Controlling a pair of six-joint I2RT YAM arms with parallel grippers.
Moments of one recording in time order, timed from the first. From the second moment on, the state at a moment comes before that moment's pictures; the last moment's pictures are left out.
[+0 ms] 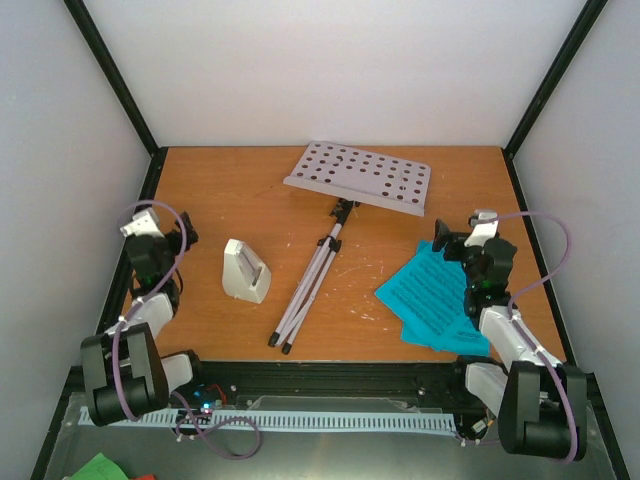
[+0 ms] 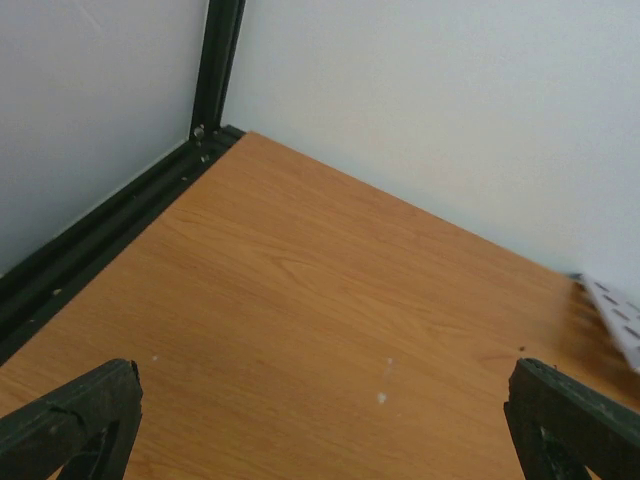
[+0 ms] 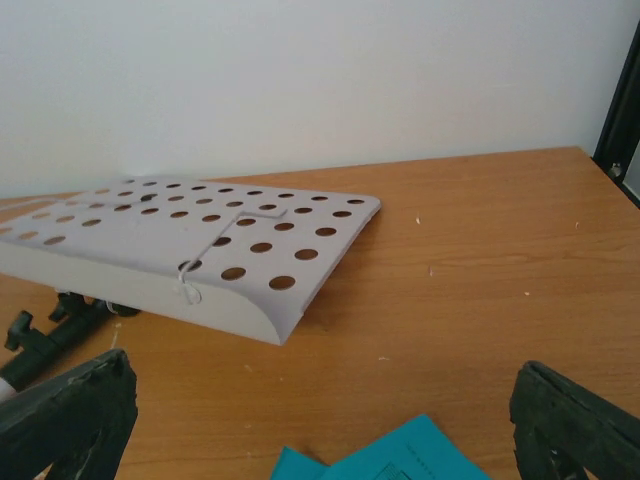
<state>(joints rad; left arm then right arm) 0.29 1.17 0.42 0.51 0.14 -0.34 -0.10 1.01 0.39 0.39 -0.20 0.12</state>
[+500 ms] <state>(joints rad) 0.25 1.21 0.24 0.90 0.09 -0.20 -0.10 1.23 0.18 0.97 -0.22 0.02</state>
